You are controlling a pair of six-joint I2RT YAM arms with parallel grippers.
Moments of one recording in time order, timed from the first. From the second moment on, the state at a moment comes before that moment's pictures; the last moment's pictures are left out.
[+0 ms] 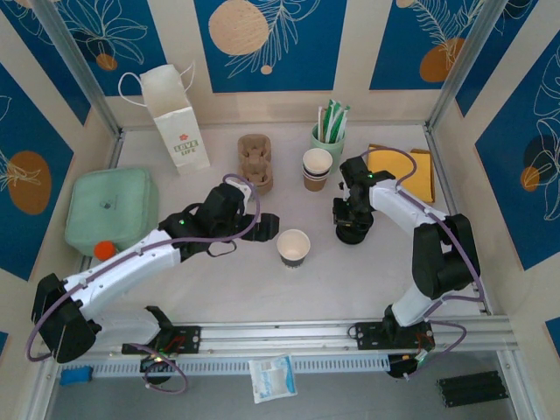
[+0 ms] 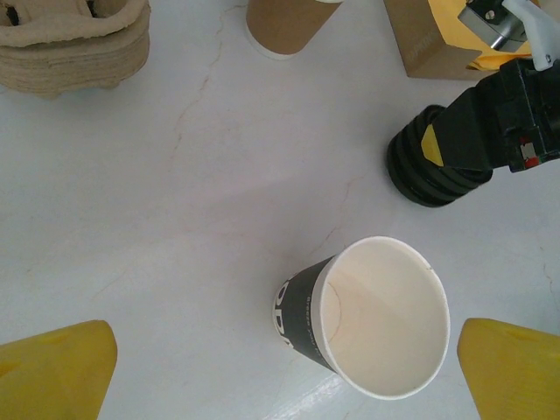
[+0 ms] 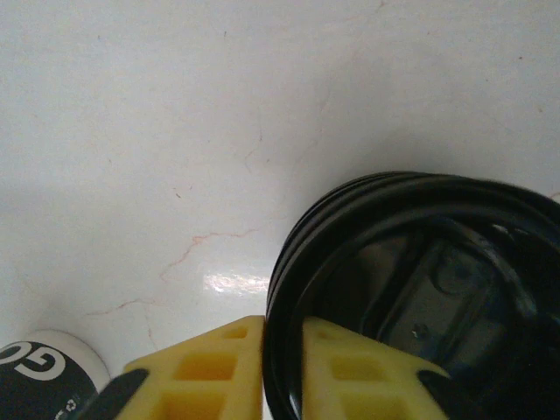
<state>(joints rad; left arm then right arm) -0.81 1.21 0.99 -0.51 0.00 -0.55 0.30 1.62 1.12 -0.86 -0.10 0.35</state>
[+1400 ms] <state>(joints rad) -0.81 1.16 1.08 -0.46 -0.16 -0.56 0.29 1.28 1.20 -0.58 -0.76 0.66</state>
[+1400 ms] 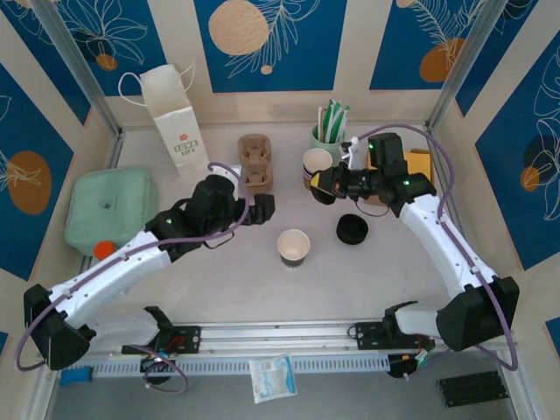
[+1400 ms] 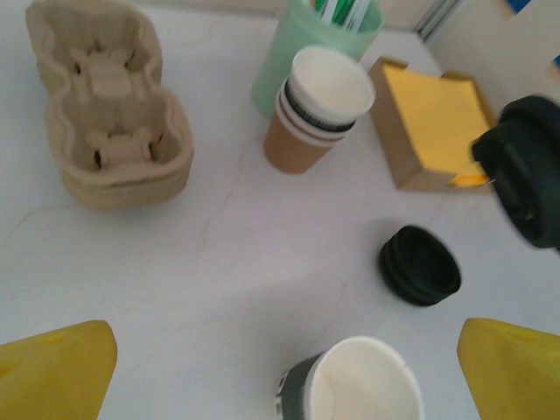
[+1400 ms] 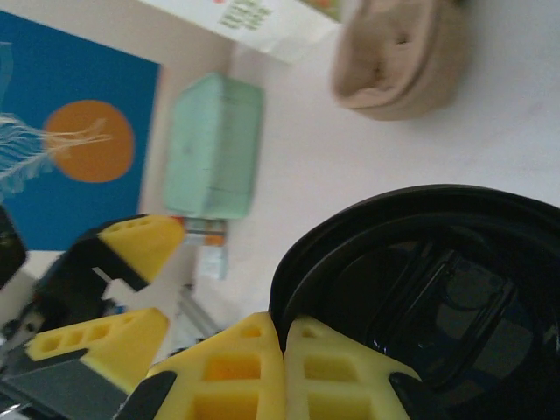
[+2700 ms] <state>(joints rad) -0.55 1.20 0.88 0.49 0.29 -1.50 0.40 1.55 1.28 0.50 -1.08 1.42</state>
